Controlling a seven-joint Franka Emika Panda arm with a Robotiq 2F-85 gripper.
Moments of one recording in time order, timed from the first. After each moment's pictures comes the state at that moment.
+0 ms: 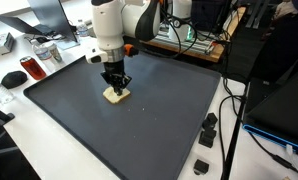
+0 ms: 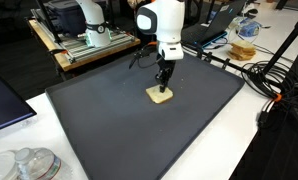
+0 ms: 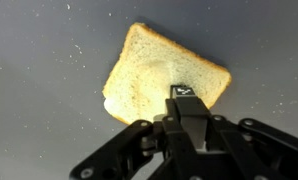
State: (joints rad) arm 0.05 0.57 -0.04 -1.99 -0.14 2.66 -0.10
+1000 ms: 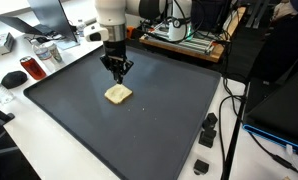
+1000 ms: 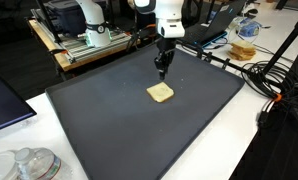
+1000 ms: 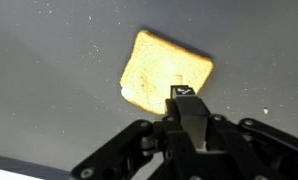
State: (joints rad) arm 0.06 0.39 -0.04 -2.08 -0.17 2.60 -0.07
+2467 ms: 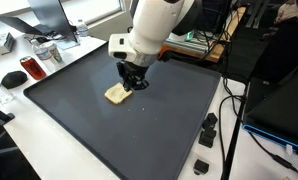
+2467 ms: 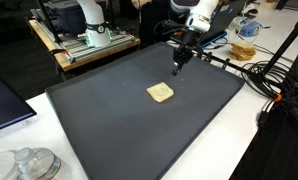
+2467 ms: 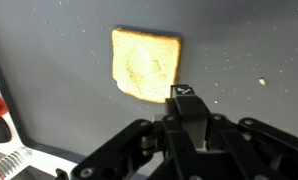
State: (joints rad) arm 0.37 0.55 -0.12 -1.80 -0.53 2.24 0.68
